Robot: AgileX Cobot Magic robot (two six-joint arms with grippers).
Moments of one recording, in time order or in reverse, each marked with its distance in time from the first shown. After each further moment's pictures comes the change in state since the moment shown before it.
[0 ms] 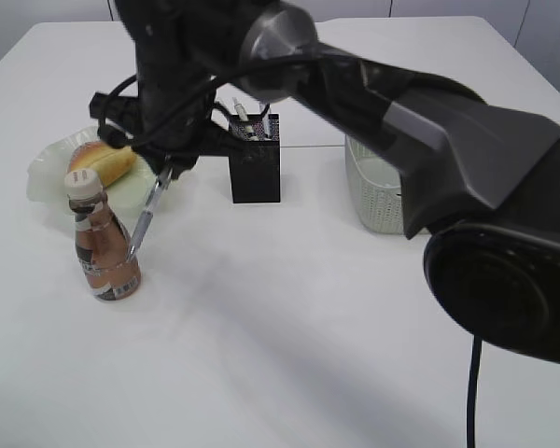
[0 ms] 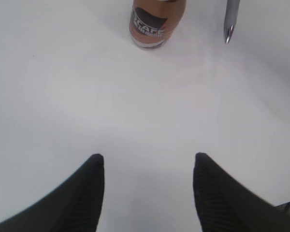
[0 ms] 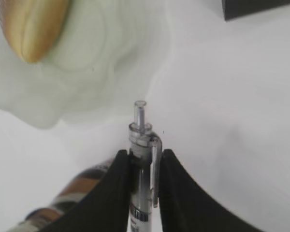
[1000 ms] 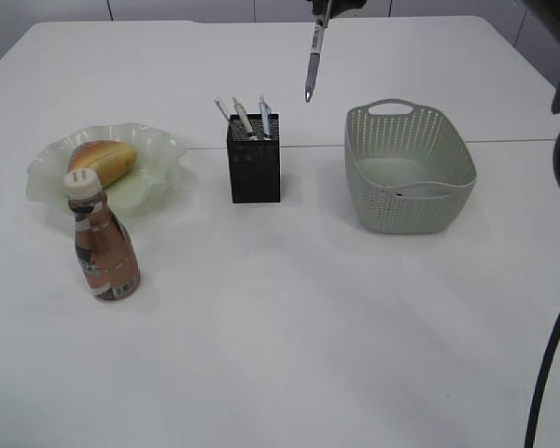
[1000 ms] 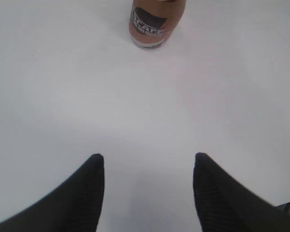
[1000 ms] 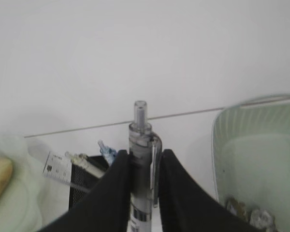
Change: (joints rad) left arm 0.000 0.000 0.000 0.000 0.000 0.000; right arm -0.337 -0.101 -0.150 -0.115 -0.070 -0.415
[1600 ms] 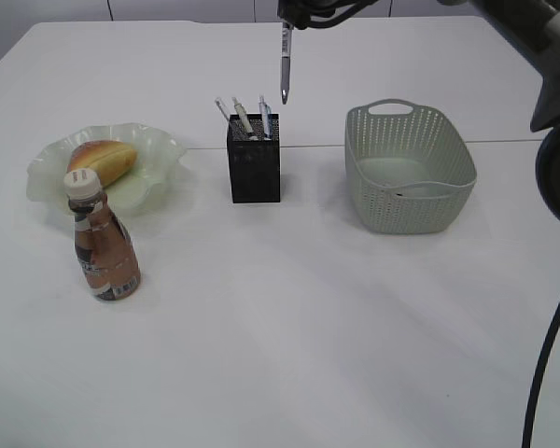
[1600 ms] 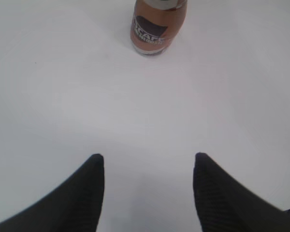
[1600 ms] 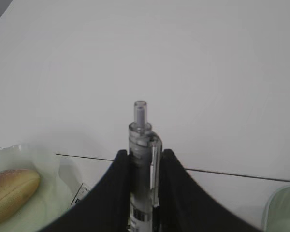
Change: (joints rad) left arm 0.000 0.000 0.000 0.000 -0.021 0.000; right arm -0.028 0.049 0.050 0.161 -0.291 -0.244
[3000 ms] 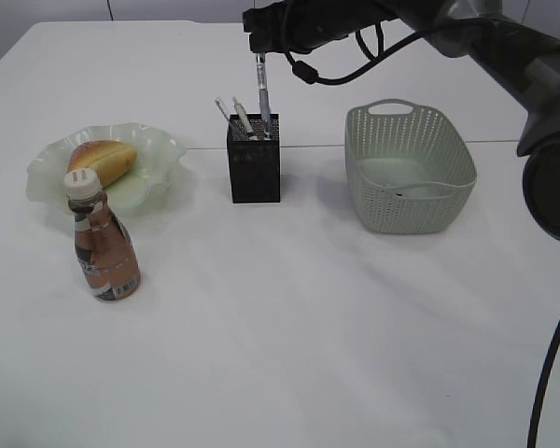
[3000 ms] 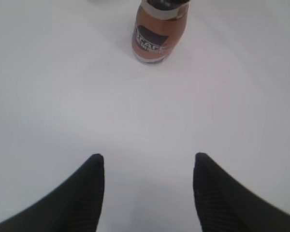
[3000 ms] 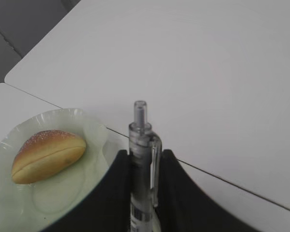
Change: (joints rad) left arm 0.000 0.000 0.000 0.000 -0.027 0.000; right arm -0.082 0.121 0.007 0.606 -0.107 -0.638
